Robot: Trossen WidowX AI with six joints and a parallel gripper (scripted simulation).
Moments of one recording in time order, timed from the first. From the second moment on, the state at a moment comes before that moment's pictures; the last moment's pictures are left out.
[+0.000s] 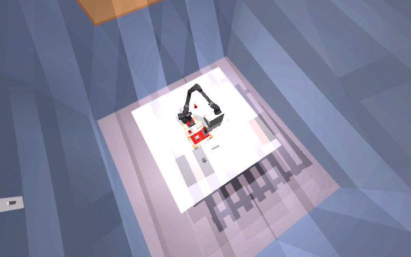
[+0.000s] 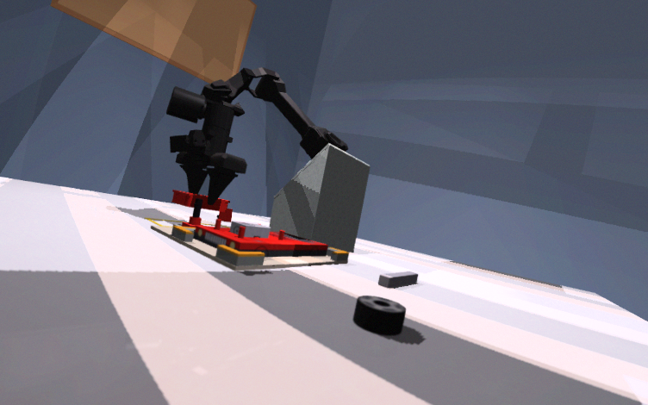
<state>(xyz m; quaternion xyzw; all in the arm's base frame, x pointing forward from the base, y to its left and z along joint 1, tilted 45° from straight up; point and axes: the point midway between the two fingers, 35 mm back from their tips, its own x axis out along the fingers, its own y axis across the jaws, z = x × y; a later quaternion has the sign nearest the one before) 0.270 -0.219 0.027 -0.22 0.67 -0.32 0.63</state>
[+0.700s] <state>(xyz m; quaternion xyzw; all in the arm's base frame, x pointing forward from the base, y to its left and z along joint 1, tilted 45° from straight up) 0.266 -0.232 0.014 -0.22 0.67 -0.32 0.63</state>
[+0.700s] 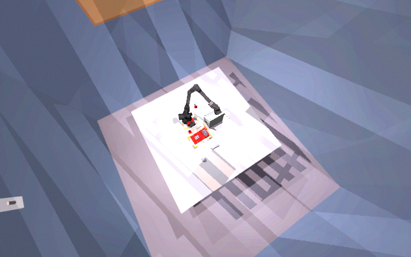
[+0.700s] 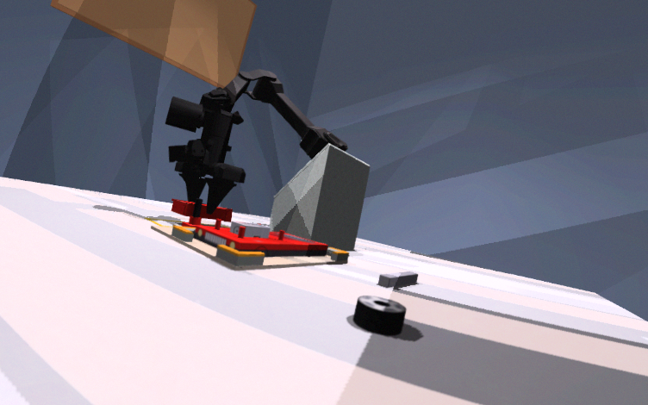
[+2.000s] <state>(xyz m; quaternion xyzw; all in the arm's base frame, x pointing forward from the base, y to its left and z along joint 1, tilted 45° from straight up) 0.263 -0.244 0.001 -0.22 0.68 -0.32 0.63</state>
